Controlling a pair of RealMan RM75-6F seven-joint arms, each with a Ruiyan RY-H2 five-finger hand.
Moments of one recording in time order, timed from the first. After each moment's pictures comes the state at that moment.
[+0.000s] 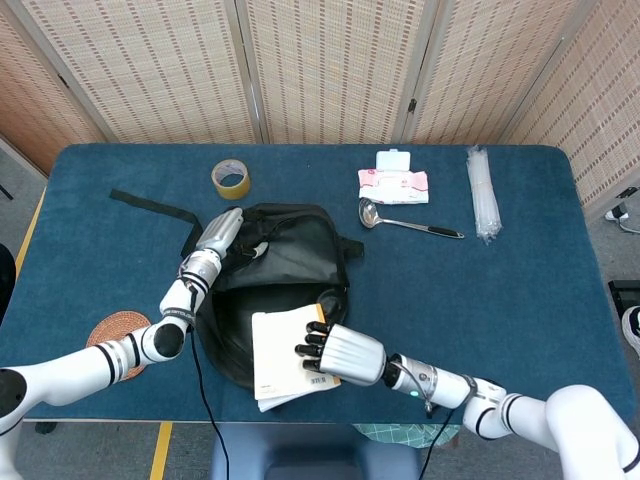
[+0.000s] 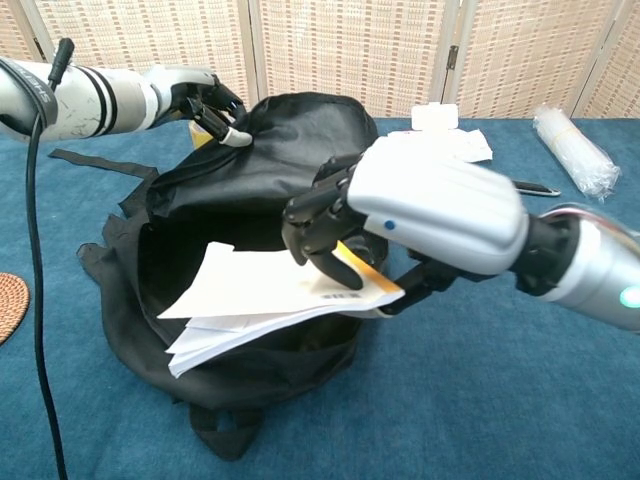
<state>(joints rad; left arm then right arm) -1.05 -1.54 -0.37 -1.21 0.57 0.64 0.03 0.78 -1.77 -0.01 -0.98 -2.09 1.45 0.22</state>
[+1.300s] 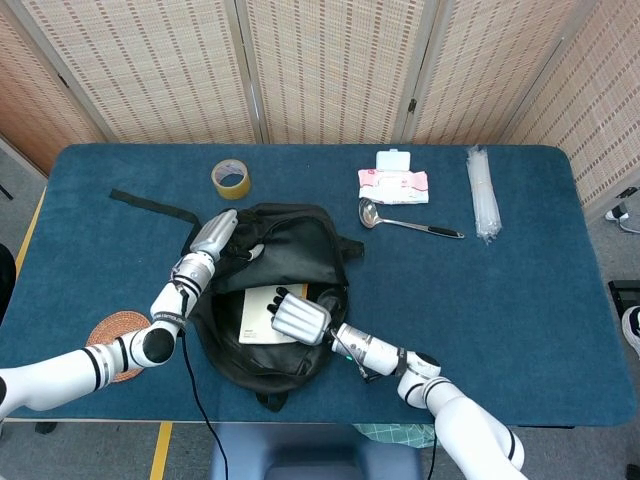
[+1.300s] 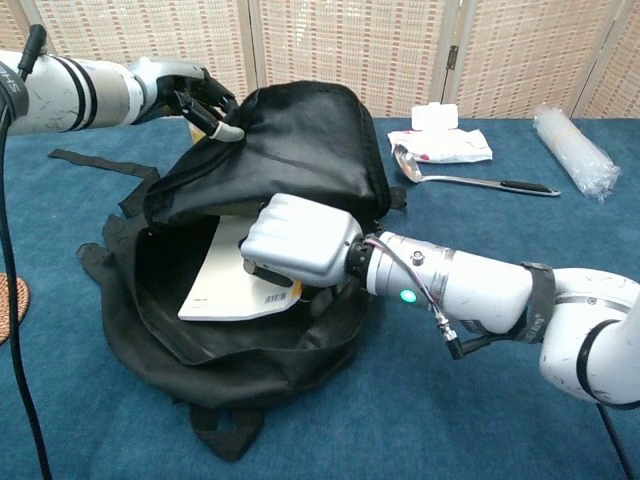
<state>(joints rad) -1.03 -1.47 -0.35 -1.31 0.58 0.66 0.00 1.03 -2.21 -0.02 -0.31 -1.85 1.12 0.05</state>
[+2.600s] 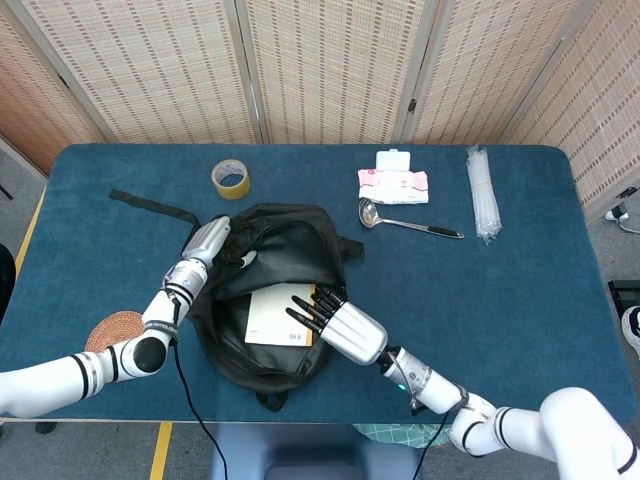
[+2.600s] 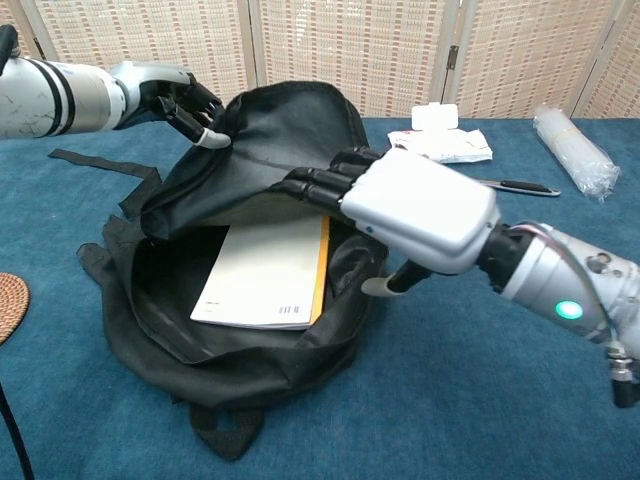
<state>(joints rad) -1.00 -1.42 -0.32 -1.41 0.56 0.71 0.03 0.75 -1.74 -0.06 -1.17 -1.74 1.32 -0.34</state>
